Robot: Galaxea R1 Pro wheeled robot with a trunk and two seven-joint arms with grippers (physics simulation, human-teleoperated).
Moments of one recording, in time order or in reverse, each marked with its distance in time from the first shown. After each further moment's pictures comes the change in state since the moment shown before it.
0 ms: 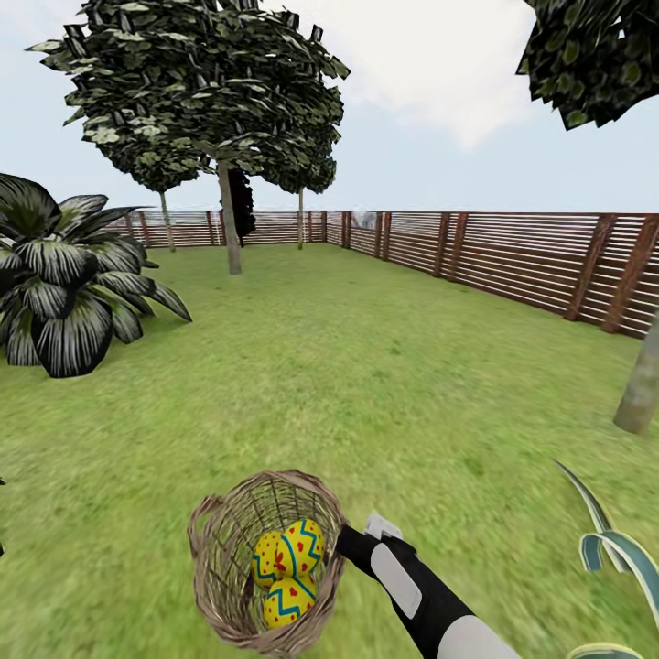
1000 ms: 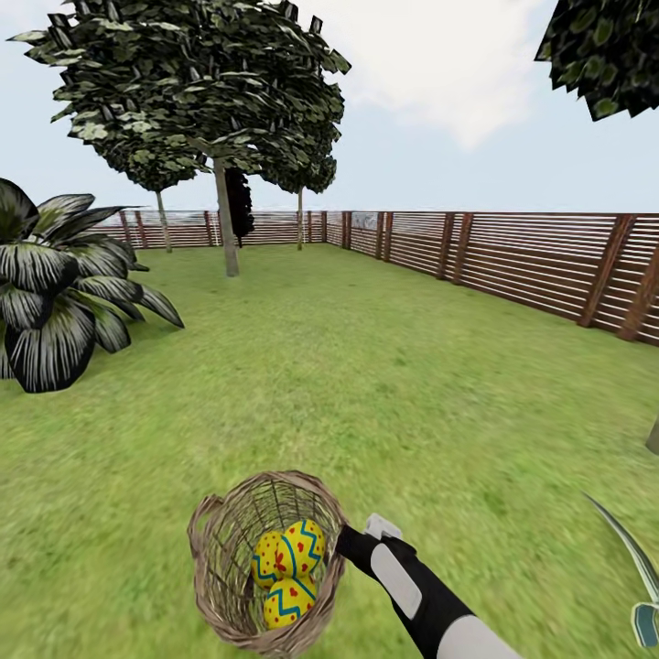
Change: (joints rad) left arm 0.000 -0.001 0.000 0.000 0.000 -0.001 0.002; right arm 0.000 0.000 0.000 0.001 0.000 -0.001 0.000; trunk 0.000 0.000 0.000
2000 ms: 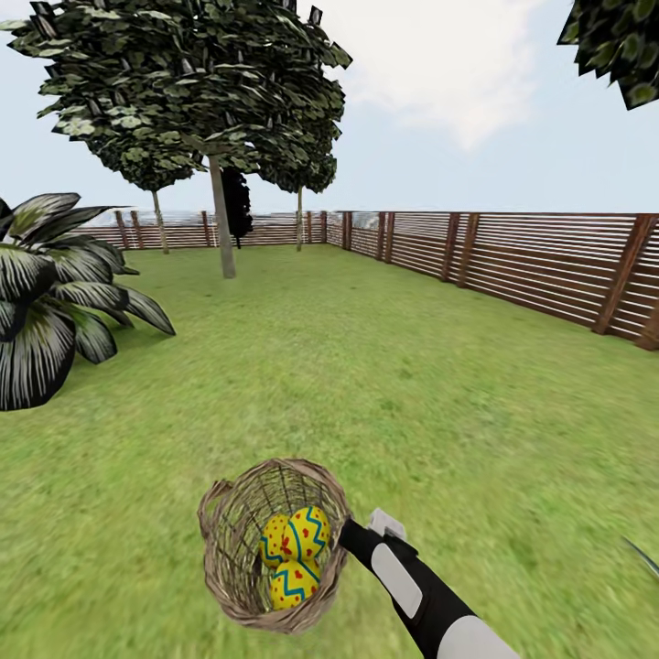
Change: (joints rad) left arm -0.002 -0.003 -0.003 0.010 -0.001 0.001 0.001; right arm 0.001 0.000 -0.009 -0.002 -0.003 -0.076 0.000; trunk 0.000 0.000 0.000
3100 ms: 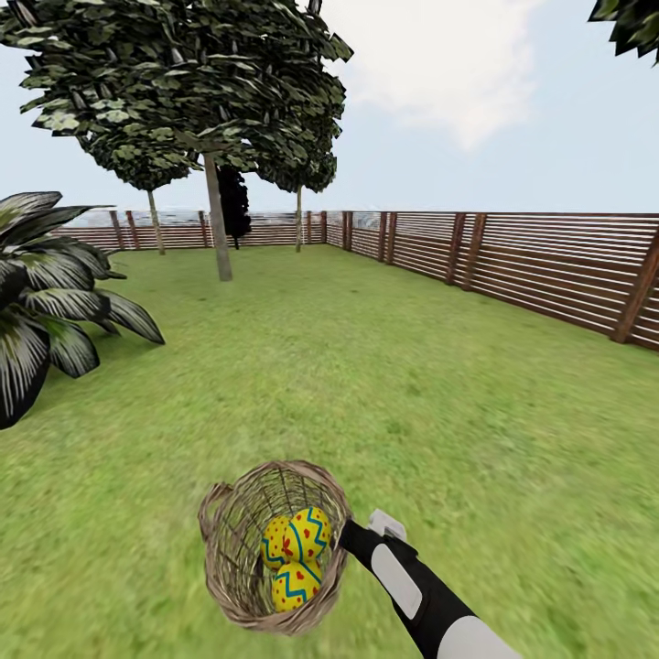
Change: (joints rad) left arm 0.000 -0.001 0.000 0.000 -0.001 0.000 0.000; right arm 0.000 0.000 0.002 0.003 0.015 0.001 -0.001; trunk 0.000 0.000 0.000
